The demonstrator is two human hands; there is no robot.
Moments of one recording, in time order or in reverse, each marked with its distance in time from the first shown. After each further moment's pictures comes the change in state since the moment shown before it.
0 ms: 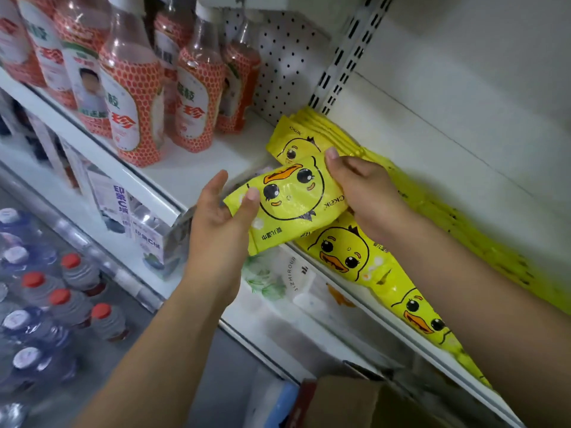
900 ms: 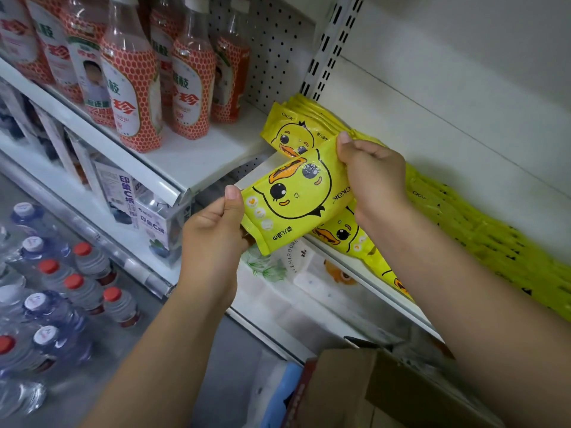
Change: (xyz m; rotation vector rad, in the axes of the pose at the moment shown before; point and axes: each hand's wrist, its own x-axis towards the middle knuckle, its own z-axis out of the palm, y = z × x) left_hand -0.057 -0.005 -0.001 0.045 -0.005 0.015; right_hand -0.043 -0.007 -0.005 0.319 0.369 0.054
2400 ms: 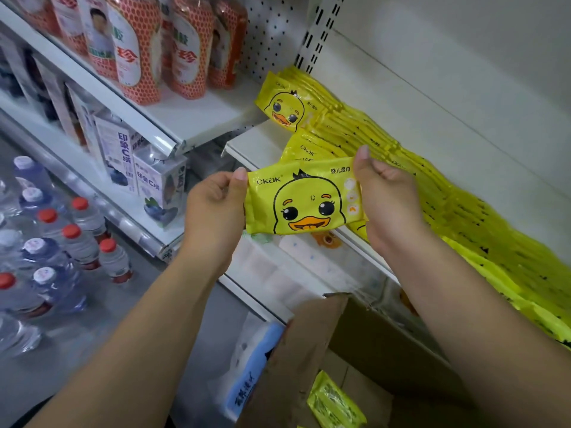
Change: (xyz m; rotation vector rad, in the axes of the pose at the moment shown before) left_hand -0.049 -0.025 -0.005 0.211 0.048 0.092; right_hand -0.079 0.025 -0.082 -0.044 -0.119 0.040
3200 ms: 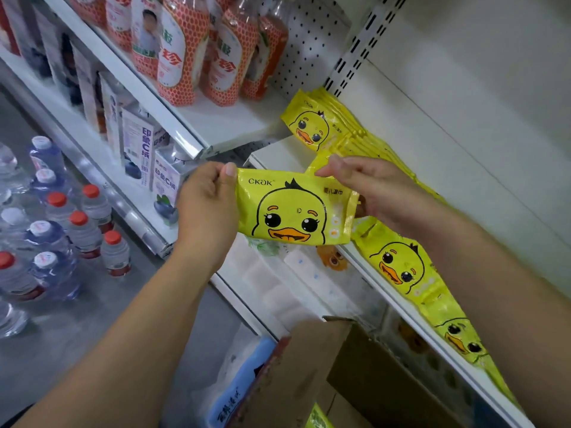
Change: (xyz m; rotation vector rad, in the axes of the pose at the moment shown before) left_hand 0.023 0.003 -0.032 0.160 0.203 0.160; right_hand 0.031 -0.043 0.024 -0.515 -0.663 -0.068
